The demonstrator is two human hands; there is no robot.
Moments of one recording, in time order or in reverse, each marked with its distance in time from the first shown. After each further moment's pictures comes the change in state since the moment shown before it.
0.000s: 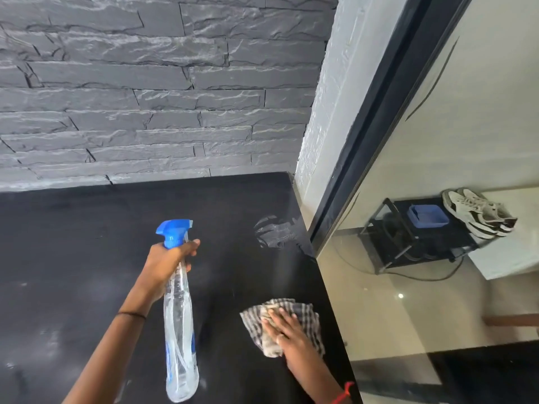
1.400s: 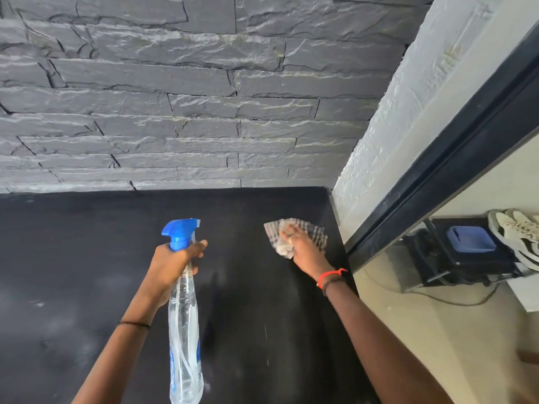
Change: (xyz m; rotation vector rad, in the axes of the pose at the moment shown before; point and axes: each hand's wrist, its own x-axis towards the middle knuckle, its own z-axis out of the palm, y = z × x) left_hand 0.083 0.019 -0.044 -0.001 0.034 -0.007; right_hand 0.276 0.079 -0.064 0.015 -0.038 0.209
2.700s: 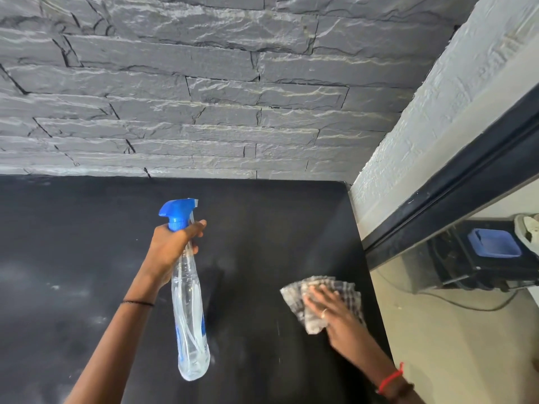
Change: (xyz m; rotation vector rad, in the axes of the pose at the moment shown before) left_hand 0.021 0.013 -0.018 0.015 0.103 0.025; right_hand -0.152 0.009 0.032 -0.006 -0.076 -0.136
